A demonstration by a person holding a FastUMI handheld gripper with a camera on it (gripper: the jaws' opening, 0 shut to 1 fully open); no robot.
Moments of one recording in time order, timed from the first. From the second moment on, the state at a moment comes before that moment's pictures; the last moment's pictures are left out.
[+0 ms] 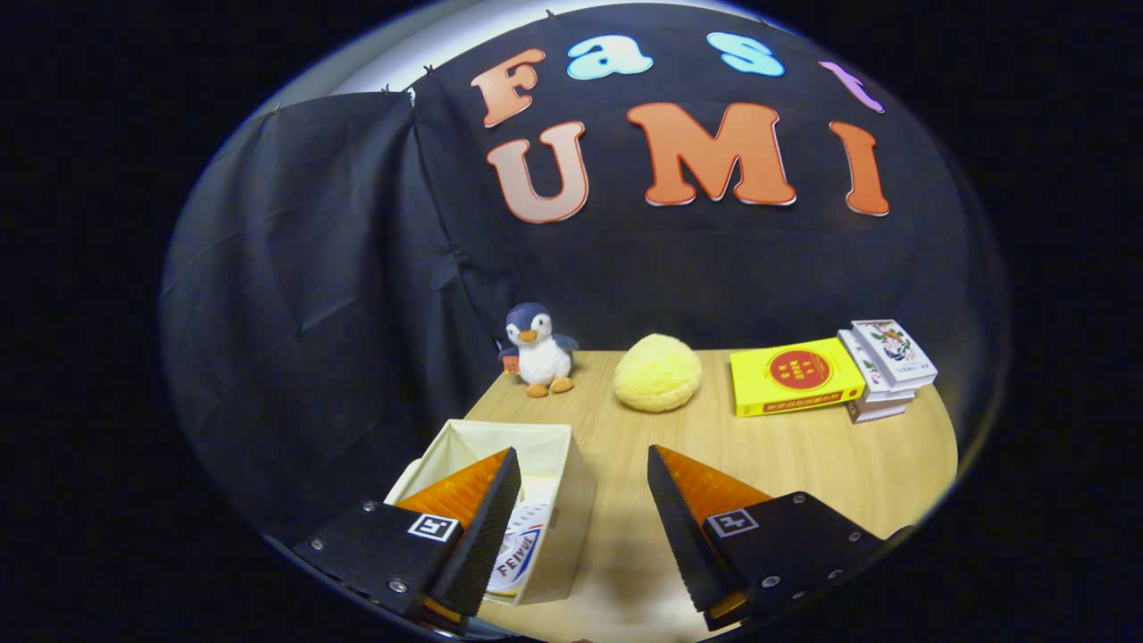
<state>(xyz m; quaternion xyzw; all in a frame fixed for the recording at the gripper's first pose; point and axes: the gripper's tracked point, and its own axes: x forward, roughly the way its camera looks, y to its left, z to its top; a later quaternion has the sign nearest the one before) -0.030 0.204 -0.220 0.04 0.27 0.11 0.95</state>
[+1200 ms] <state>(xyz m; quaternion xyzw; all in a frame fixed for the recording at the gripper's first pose) -0.008 -0.019 -0.041 0.01 0.04 -0.01 1.00</state>
